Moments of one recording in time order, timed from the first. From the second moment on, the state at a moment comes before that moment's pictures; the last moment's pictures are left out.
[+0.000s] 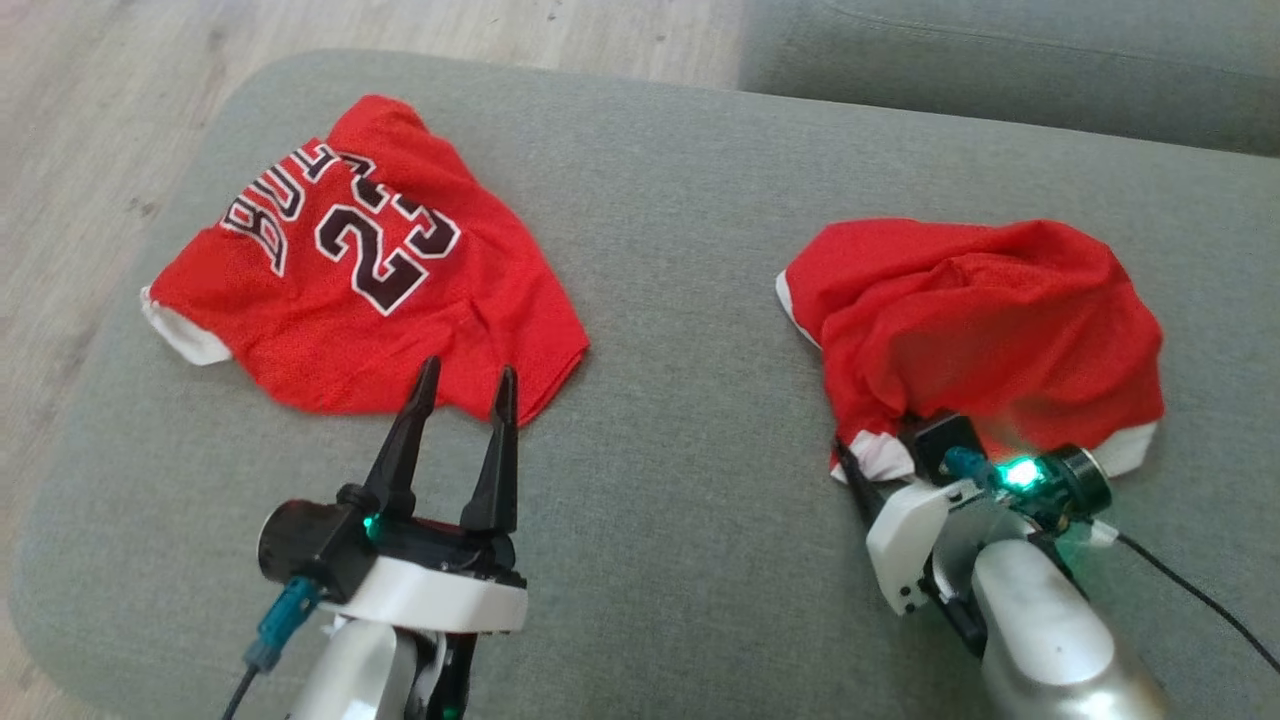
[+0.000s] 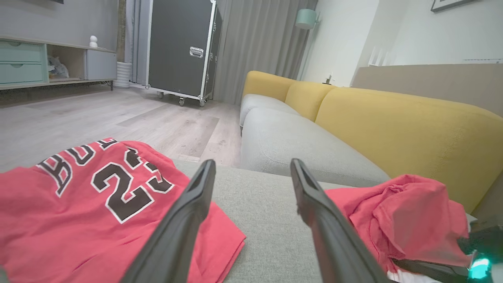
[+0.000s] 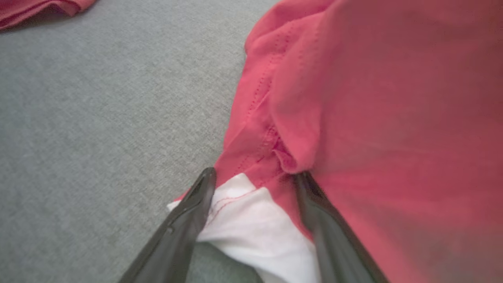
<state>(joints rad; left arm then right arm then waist) -0.14 0.05 -0.30 0.19 -0.32 -0.12 -0.25 -0.36 -0.05 0.20 0.77 -0.21 0.13 -0.01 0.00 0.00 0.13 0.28</state>
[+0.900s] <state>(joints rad) -0.02 0.06 -0.25 0.21 -0.26 -0.13 -0.25 -0.53 -0.06 0.29 0.51 0.69 0.13 -0.21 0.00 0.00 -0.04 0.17</state>
